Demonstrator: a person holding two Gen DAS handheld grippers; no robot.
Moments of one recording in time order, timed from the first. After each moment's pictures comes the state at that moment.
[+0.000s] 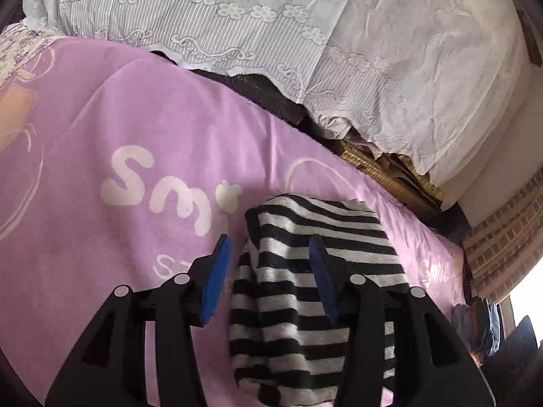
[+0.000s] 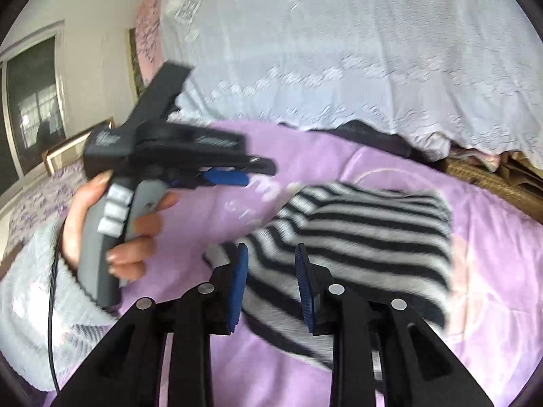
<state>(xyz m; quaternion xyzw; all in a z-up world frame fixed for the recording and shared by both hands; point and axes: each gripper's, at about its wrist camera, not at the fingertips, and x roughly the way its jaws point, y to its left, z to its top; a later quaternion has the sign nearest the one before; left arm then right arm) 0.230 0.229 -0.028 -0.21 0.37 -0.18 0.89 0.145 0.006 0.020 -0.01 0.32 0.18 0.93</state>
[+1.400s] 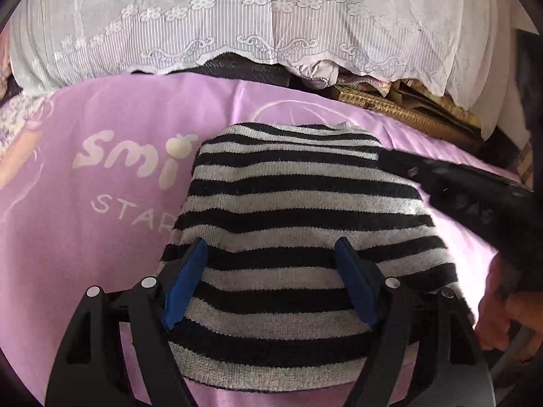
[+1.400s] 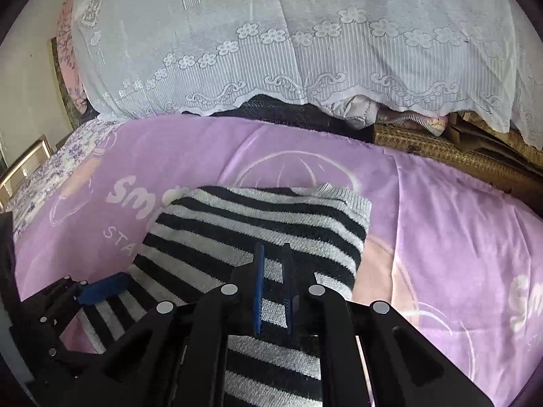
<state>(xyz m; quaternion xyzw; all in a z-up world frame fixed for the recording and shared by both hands) 0.181 0.105 -0.076 -0.03 0.36 -0.09 0.93 0.243 -0.082 -0.035 0.00 0.41 0.06 0.91</state>
